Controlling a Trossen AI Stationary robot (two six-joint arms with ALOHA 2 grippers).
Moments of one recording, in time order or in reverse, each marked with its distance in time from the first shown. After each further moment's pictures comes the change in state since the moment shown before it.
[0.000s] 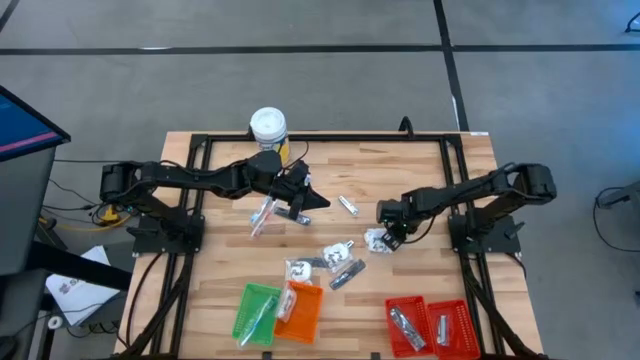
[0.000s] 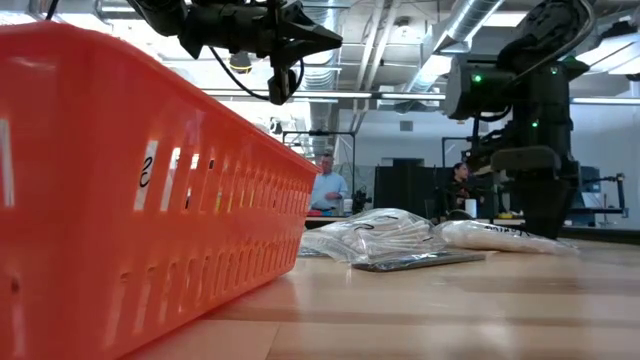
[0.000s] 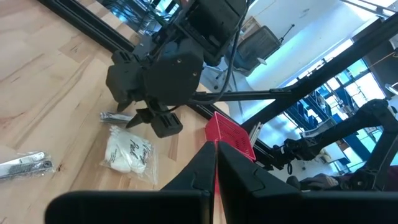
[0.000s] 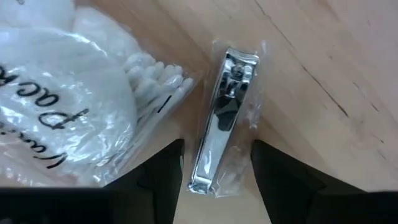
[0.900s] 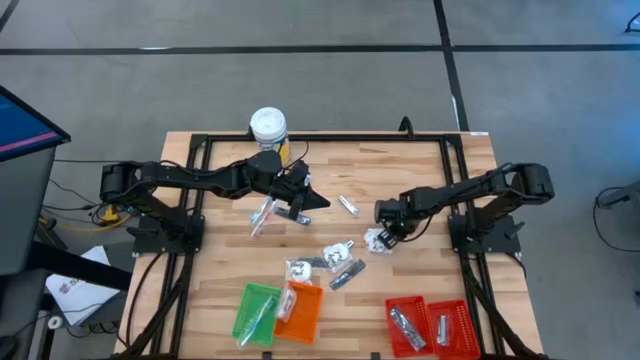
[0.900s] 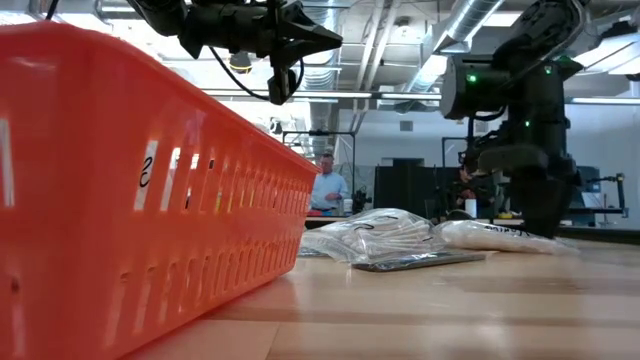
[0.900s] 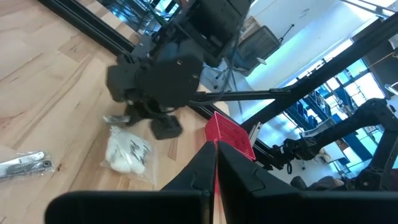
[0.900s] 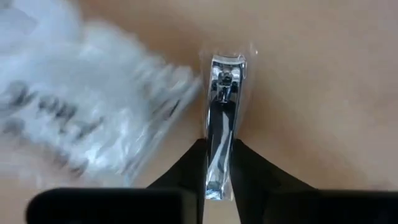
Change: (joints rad) left arm -0.002 0.000 0.000 0.000 0.001 -0.001; right arm 0.013 0.002 0.044 -0.037 -0.054 0.106
